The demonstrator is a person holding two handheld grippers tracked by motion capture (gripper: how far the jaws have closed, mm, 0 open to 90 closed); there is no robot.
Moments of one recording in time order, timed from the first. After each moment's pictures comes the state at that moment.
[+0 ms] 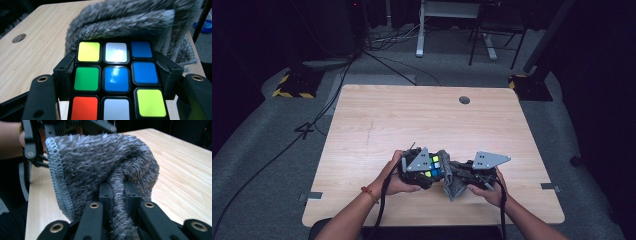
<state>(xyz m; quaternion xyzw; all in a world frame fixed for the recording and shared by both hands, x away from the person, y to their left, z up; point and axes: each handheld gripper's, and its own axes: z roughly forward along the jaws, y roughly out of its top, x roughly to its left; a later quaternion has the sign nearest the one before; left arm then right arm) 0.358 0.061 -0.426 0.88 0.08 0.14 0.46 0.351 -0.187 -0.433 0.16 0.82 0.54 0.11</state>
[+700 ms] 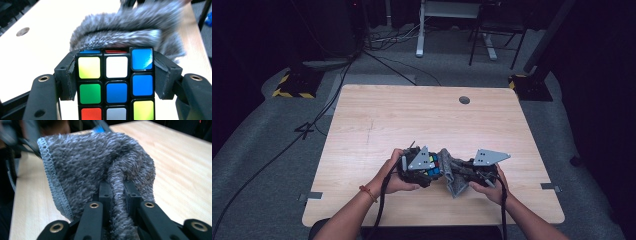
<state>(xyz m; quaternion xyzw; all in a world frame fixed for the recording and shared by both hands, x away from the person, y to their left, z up) 0.359 0.065 -0.421 0.88 0.08 0.15 0.45 0.365 -0.196 -0.448 0.19 0.83 0.51 0.10</state>
